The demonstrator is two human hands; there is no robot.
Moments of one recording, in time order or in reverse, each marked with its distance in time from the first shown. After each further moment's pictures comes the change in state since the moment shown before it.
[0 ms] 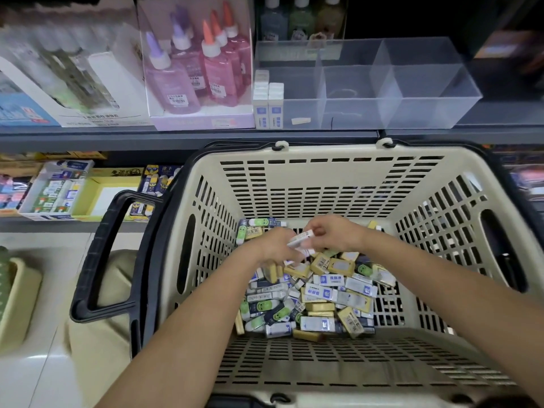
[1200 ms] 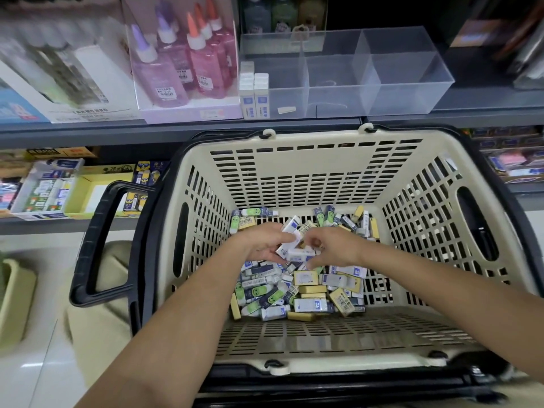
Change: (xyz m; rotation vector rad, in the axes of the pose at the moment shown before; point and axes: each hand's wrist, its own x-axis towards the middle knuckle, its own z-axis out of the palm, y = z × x) left_hand -0.012 0.002 0.011 -0.596 -0.128 -0.199; right_hand -0.042 0.013 0.029 -0.358 0.010 0.021
